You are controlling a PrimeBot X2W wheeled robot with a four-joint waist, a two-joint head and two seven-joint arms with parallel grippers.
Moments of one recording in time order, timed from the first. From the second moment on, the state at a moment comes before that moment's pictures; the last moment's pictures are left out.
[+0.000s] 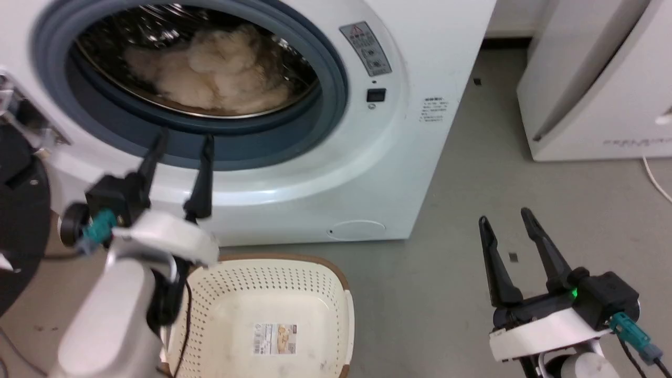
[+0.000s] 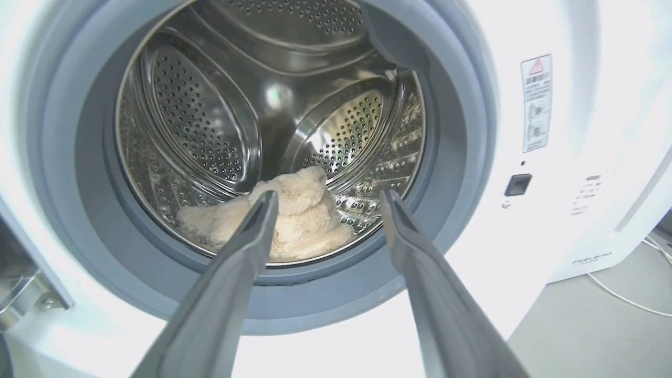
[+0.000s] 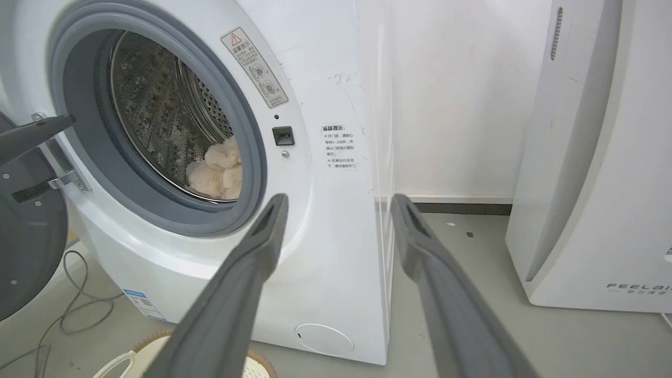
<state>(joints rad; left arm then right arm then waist) -0.52 0.38 -0.35 0.34 -0.49 0.06 -0.26 -0.11 -0.05 0.11 0.06 0.17 0.13 -0.26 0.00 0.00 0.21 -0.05</state>
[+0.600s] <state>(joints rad) -0.04 0.28 -0.24 0.05 -0.39 0.13 -0.26 -0.02 -0.05 0.12 0.08 0.18 0.13 -0.26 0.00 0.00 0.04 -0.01</state>
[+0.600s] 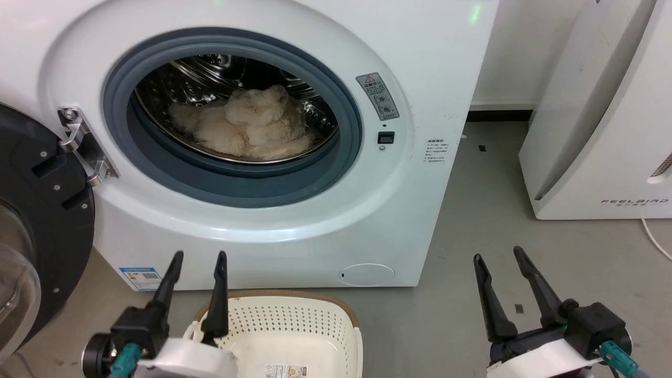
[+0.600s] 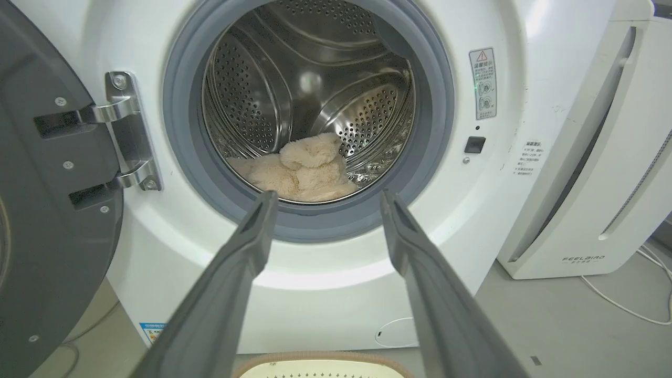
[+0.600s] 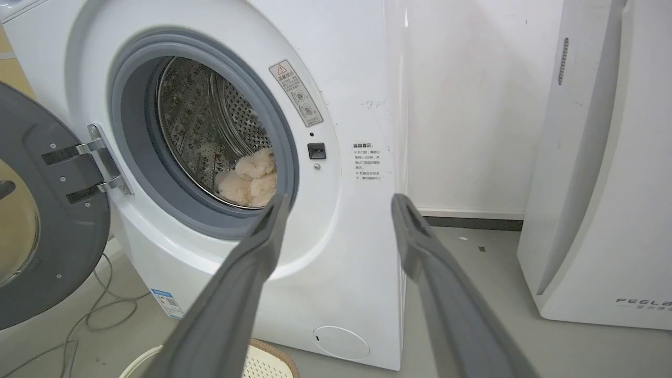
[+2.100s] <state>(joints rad) 0.02 0.21 -0.20 0.06 -0.26 0.11 -0.21 0.00 -0.05 0.10 0.07 0.16 0.13 -0.21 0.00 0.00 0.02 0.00</state>
